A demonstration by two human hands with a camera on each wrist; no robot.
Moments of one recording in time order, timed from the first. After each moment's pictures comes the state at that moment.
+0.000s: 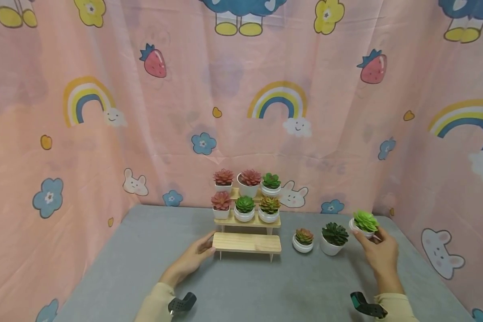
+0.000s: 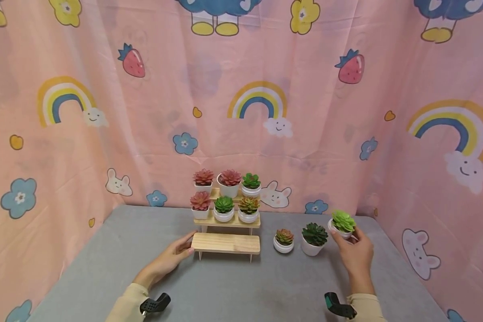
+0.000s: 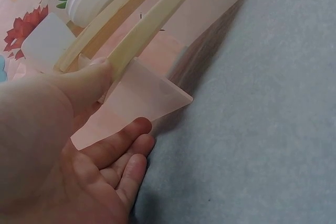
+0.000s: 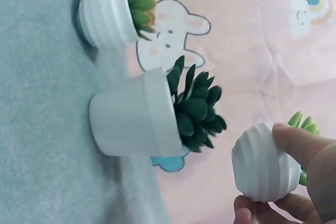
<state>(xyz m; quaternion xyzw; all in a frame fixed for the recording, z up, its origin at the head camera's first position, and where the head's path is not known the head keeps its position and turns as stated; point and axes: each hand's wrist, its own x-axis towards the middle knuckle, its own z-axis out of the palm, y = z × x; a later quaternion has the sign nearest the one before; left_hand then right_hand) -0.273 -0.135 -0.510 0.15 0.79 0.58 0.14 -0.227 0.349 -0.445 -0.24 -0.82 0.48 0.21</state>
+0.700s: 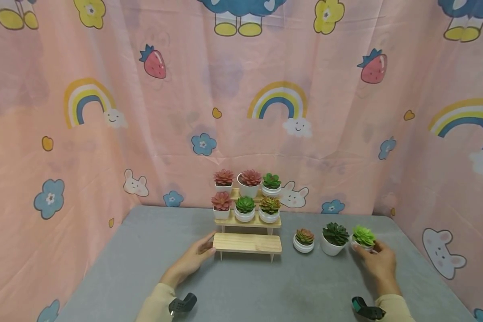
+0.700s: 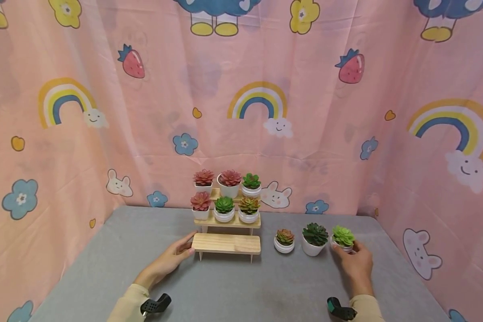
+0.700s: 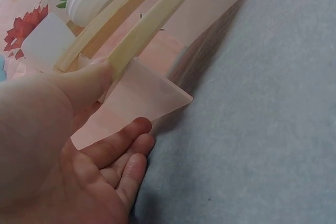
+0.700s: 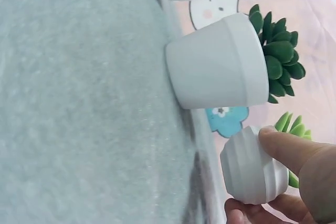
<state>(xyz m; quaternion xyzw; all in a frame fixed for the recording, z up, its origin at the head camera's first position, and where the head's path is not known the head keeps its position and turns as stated) -0.275 -0.135 -0.514 0.15 0.79 0.58 0.14 -0.237 0.373 -0.491 -0.27 -0.84 0.44 0.14</state>
